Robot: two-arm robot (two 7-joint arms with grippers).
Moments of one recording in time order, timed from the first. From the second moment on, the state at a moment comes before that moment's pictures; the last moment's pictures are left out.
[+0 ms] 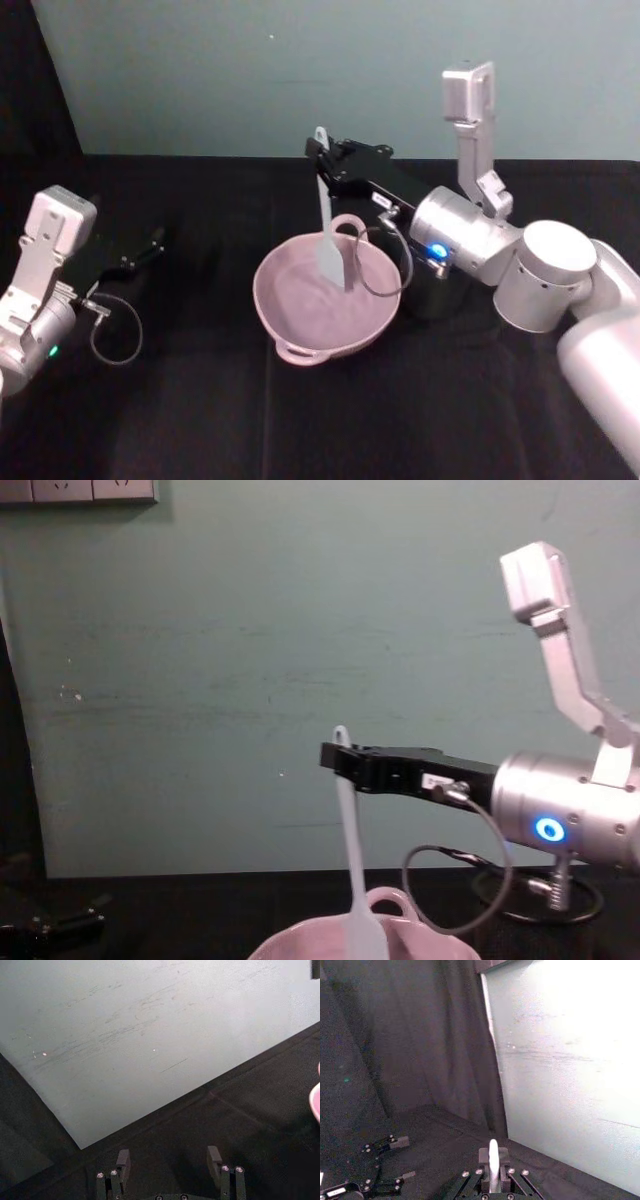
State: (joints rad) left arm -0.20 0.60 0.45 -1.41 -0.25 -0.12 0.03; right arm 0.53 0.21 -0.47 -1.20 0.49 0.02 0.48
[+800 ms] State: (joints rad) left arm -0.20 0.60 0.45 -1.41 -0.25 -0.12 0.03; right arm 0.37 0.26 -0.48 -1.40 0.51 -0.02 0.48
